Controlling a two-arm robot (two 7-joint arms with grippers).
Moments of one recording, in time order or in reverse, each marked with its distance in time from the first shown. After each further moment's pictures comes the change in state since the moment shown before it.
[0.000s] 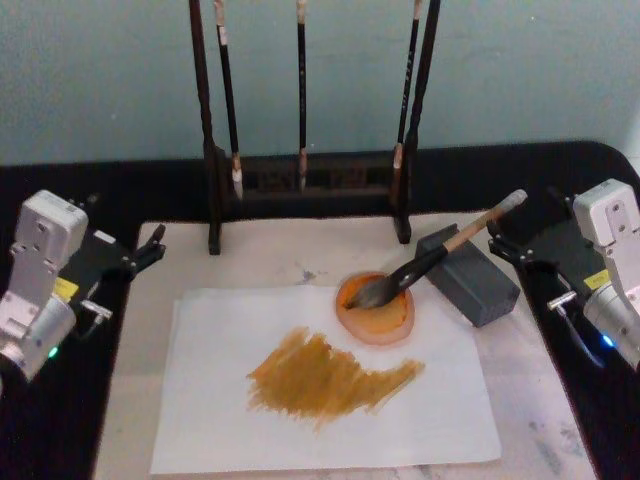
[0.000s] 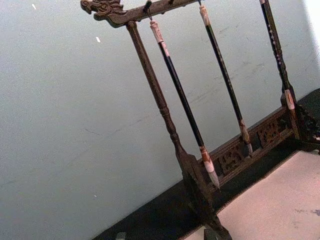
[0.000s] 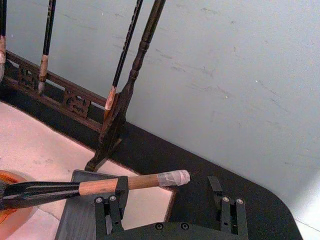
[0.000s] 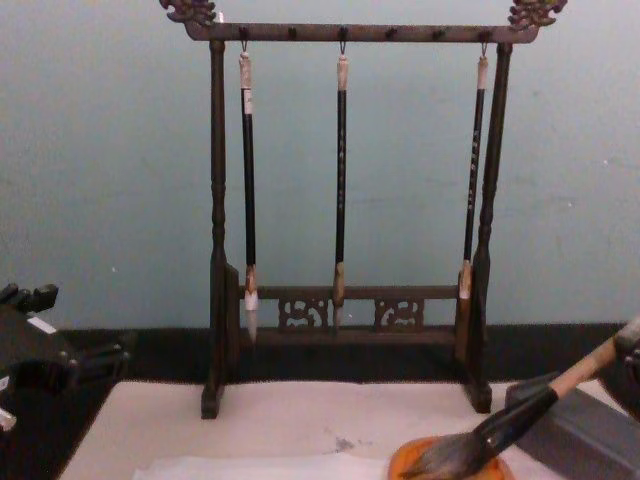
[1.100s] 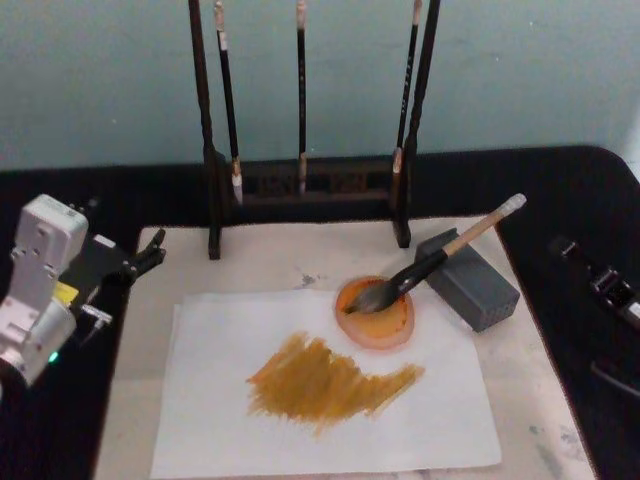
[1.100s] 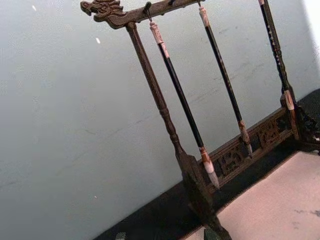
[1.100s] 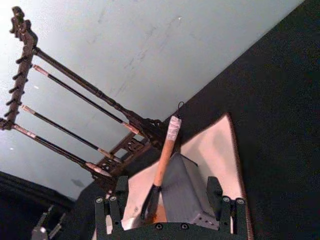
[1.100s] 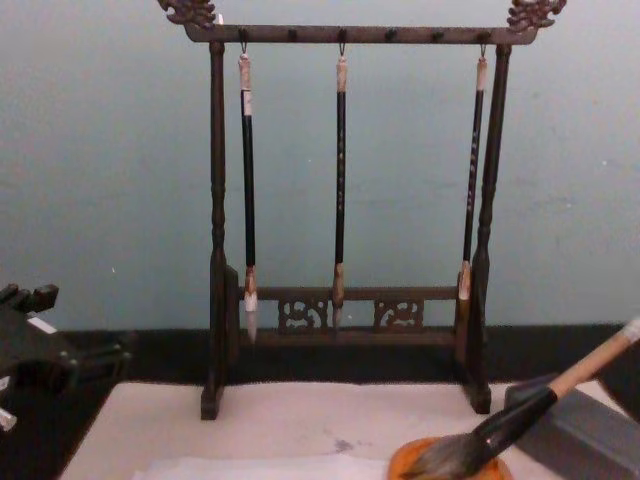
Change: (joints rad) left arm 0.000 0.000 0.000 0.000 0.000 0.000 0.000; right arm -0.291 -0.085 0.413 -0.166 1.074 0.416 0.271
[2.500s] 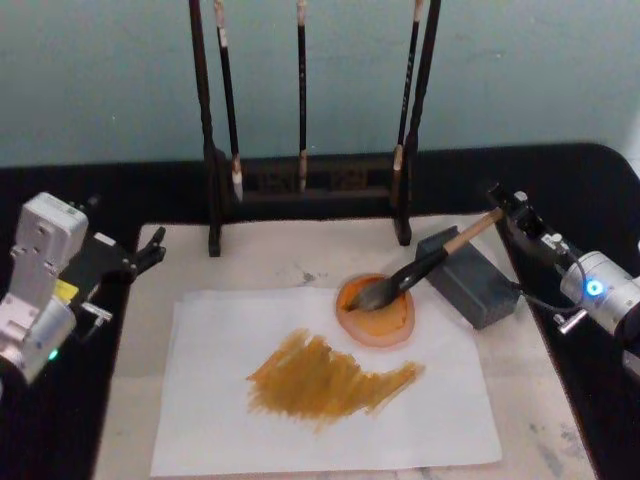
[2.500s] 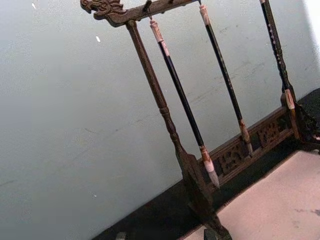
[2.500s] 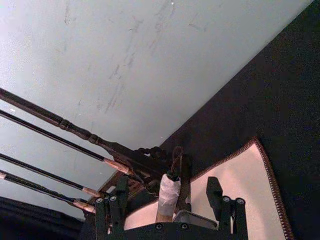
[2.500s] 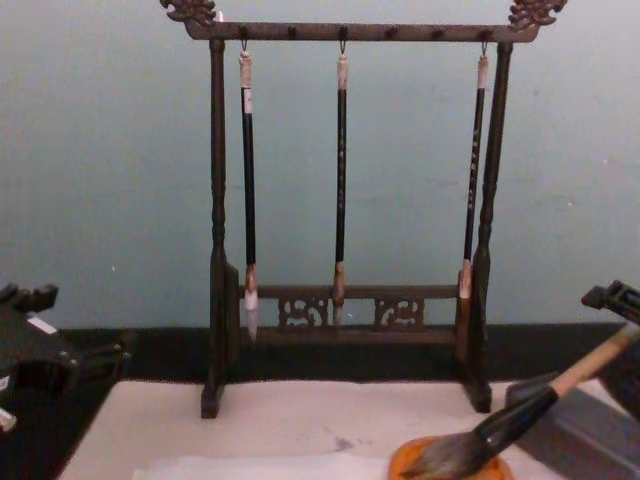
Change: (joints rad) left arm 0.000 0.000 0.000 0.000 0.000 0.000 0.000; right arm 0.481 -0.135 -0.249 0.540 0.036 -0.034 0.082
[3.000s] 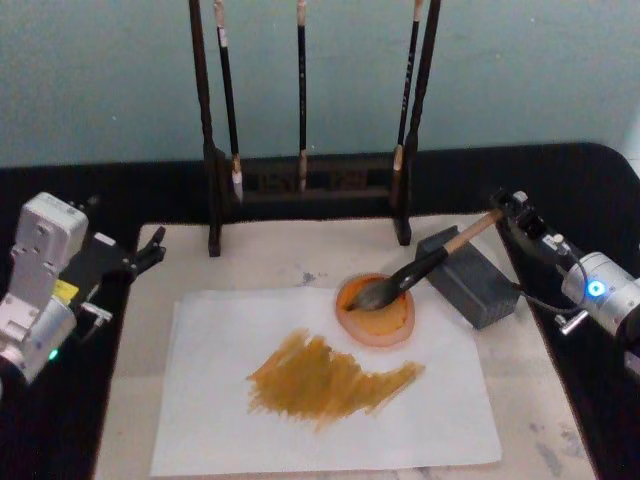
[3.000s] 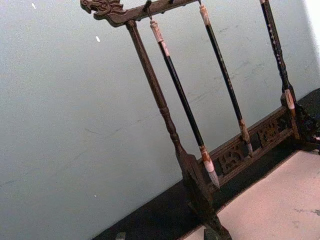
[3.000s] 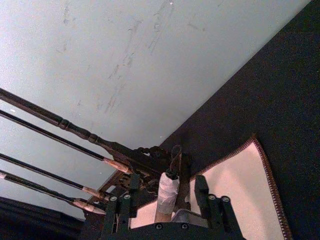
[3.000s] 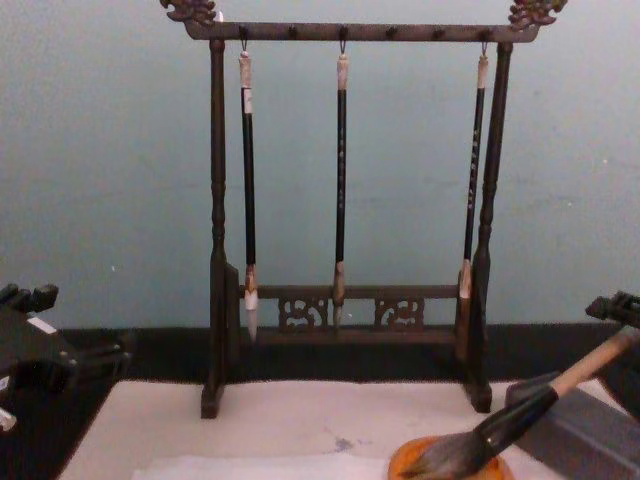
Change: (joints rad) left arm 0.000 0.000 0.000 0.000 0.000 0.000 0.000; right arm -0.006 0.001 0.006 -0.007 0.000 0.005 -0.003
